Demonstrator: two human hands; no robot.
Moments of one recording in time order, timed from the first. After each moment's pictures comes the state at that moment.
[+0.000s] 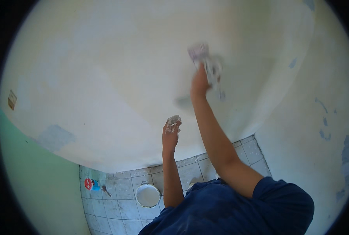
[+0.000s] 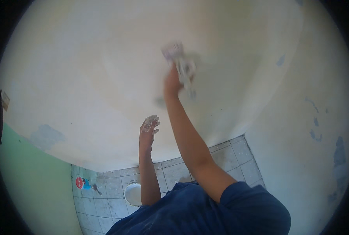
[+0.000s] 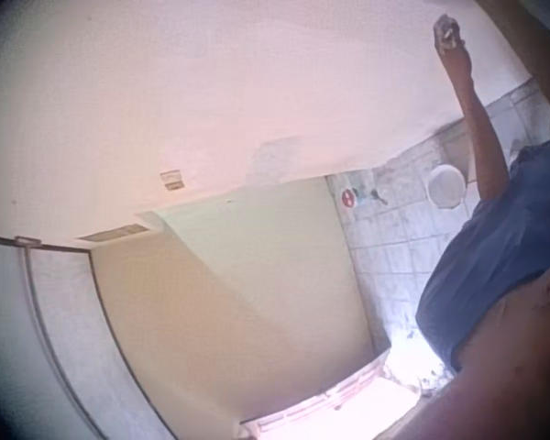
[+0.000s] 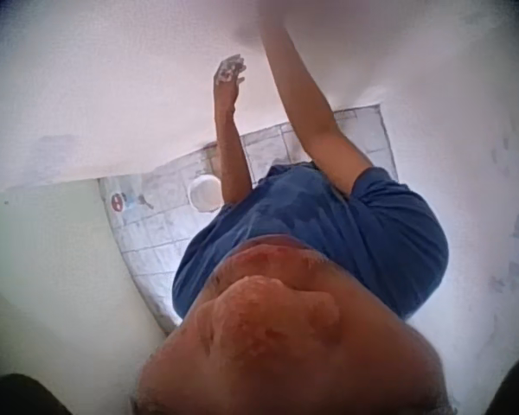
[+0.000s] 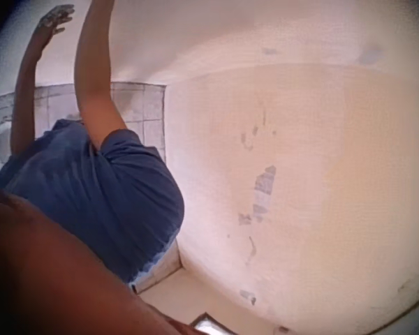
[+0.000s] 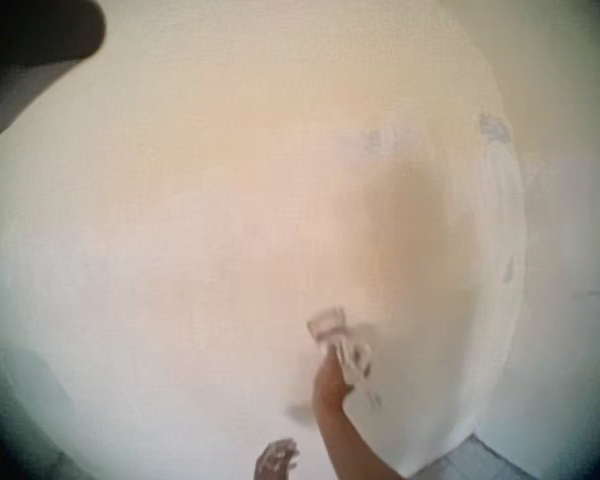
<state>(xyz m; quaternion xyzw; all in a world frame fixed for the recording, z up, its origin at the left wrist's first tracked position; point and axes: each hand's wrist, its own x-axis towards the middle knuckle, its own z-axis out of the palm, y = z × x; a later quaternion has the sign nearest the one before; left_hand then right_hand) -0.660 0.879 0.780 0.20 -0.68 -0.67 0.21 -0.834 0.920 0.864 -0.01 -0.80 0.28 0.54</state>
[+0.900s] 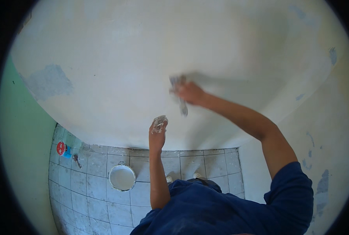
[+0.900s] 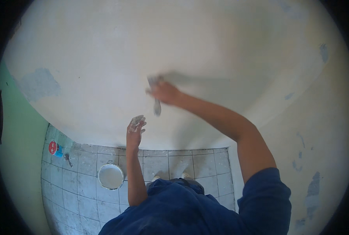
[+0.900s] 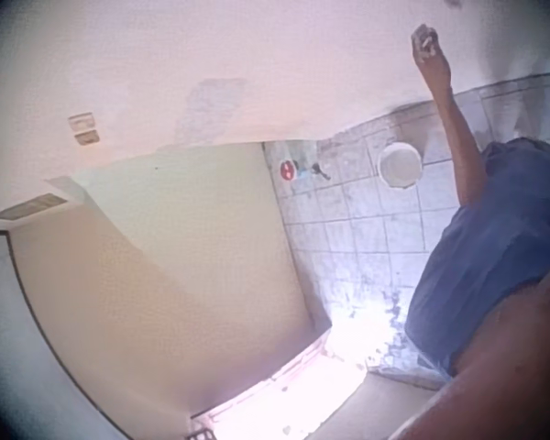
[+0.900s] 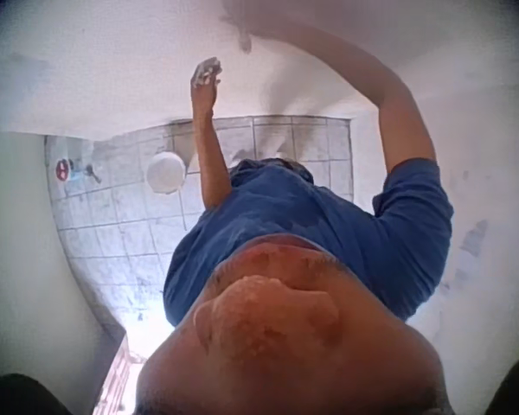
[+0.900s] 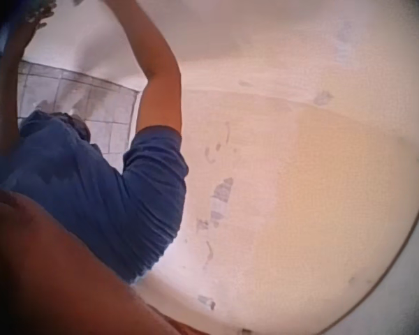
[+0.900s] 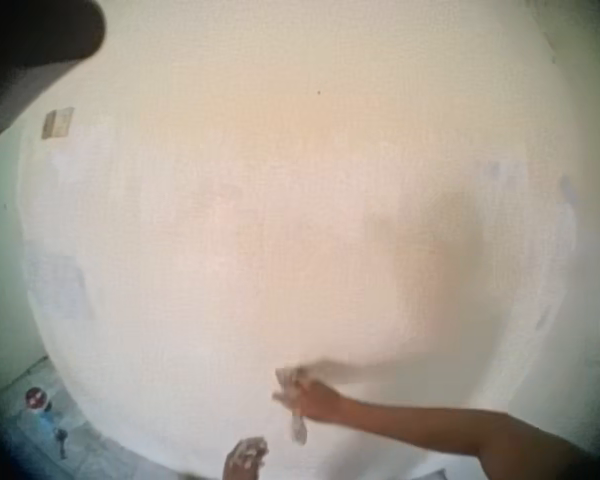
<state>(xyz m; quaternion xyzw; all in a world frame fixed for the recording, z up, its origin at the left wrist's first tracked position) -0.569 0.822 0.733 0.27 -0.61 -0.67 0.33 -0.766 0.851 0.826 0.76 -0.55 -0.04 0.34</state>
